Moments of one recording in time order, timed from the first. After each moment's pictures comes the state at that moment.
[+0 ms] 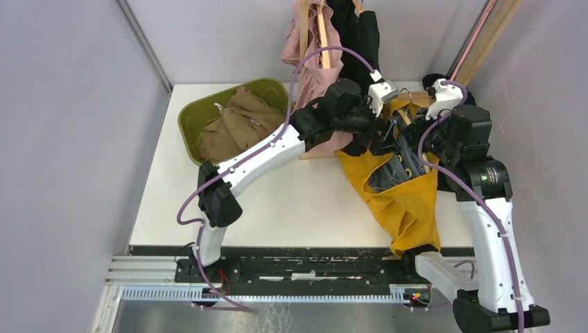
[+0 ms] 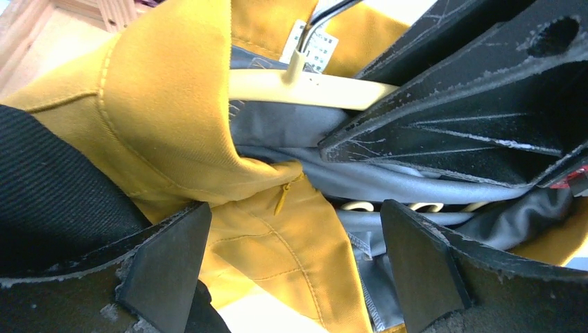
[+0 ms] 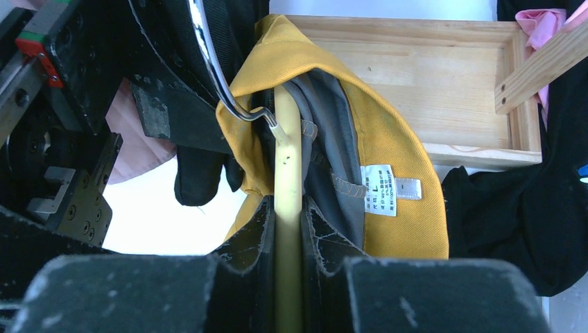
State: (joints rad) left arm -0.94 2.02 2.09 -0.39 0.47 -0.12; right arm 0.12 0.95 1.35 -0.78 -0.12 0.06
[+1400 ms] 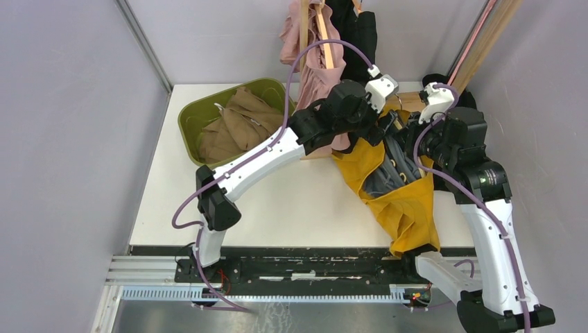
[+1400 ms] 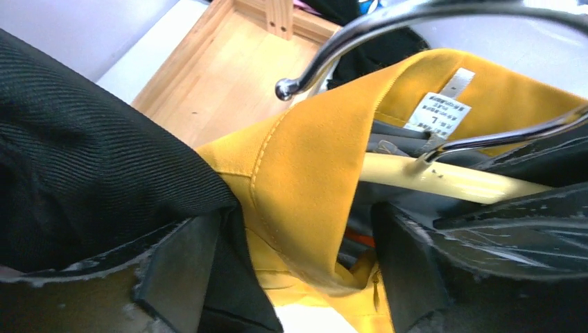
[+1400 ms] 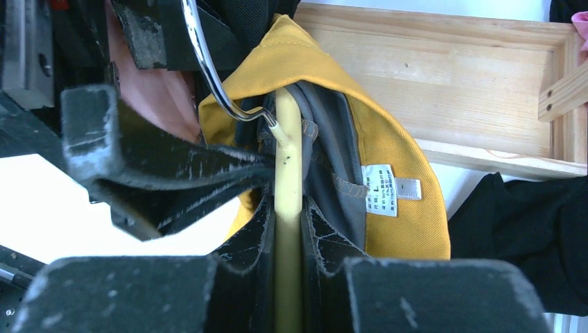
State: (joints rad) left arm -0.99 2.00 2.16 -0.49 0.02 -0.01; right arm 0.18 0.94 1.35 -0.80 -0.16 0.07
